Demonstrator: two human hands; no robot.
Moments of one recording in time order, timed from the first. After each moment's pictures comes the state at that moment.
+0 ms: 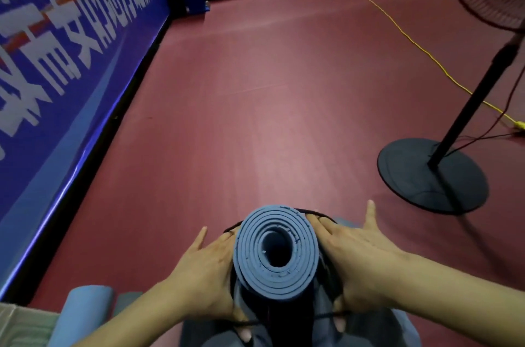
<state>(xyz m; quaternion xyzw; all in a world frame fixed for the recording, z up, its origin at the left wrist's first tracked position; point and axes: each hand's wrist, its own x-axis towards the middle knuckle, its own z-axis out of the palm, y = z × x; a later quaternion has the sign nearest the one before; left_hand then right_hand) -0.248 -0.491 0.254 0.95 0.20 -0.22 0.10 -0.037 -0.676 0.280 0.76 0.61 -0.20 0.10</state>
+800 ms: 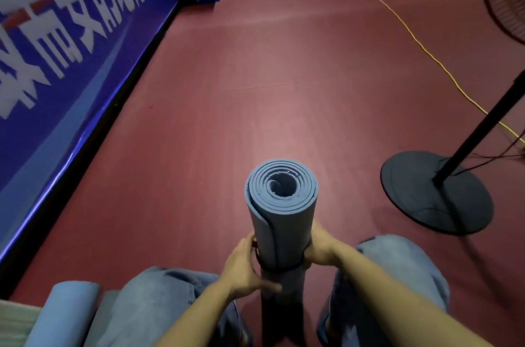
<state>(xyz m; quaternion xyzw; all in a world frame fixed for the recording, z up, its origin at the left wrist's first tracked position) -0.185 -0.464 0.058 0.82 0.38 0.02 0.43 0.026 -0.575 0.102 0.77 0.41 -0.40 -0.27</state>
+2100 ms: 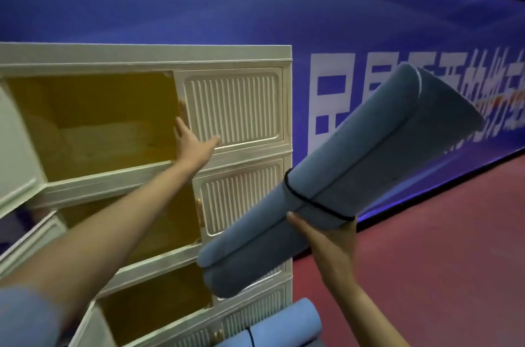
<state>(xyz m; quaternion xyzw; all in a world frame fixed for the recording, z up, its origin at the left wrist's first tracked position) -0.716 -0.451 0.601 0.38 0.76 0.53 0.01 -0.425 -0.435 0.459 0.33 0.52 -0.46 -0.64</state>
